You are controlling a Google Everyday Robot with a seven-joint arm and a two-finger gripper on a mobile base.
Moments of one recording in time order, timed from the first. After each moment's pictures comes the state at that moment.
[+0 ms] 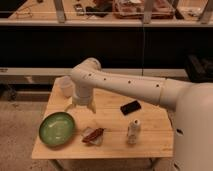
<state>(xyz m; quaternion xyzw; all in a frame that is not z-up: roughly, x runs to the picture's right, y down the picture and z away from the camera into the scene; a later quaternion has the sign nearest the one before) -0.124 0.098 0.721 -0.17 -0.33 -0.64 0.67</state>
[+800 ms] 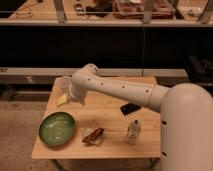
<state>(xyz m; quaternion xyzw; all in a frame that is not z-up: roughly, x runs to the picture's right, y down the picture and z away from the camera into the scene) -0.196 0.070 0.796 0.02 -0.36 -0.71 0.61</state>
